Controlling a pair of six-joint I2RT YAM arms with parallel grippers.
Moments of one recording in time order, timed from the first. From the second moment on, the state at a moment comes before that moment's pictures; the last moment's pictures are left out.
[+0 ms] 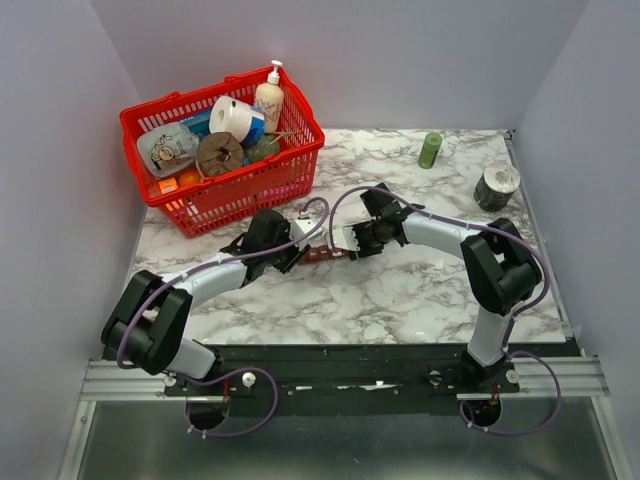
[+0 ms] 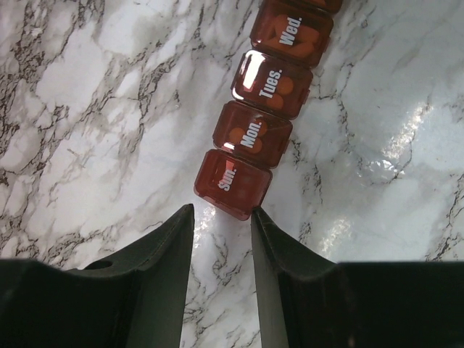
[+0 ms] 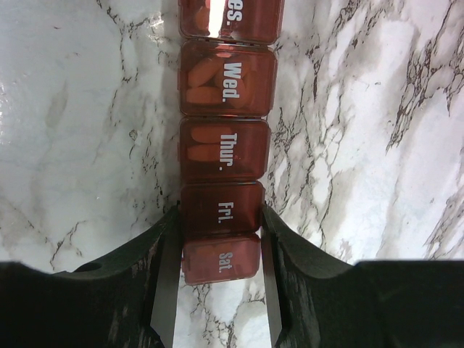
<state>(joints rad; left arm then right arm) -0.50 1.43 0.67 0.04 0.24 0.39 0.58 1.85 1.16 -0.38 -0.36 -1.34</state>
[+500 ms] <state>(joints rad) -0.47 1.47 0.76 0.06 0.17 0.34 0.58 1.85 1.15 -0.37 -0.36 -1.35</state>
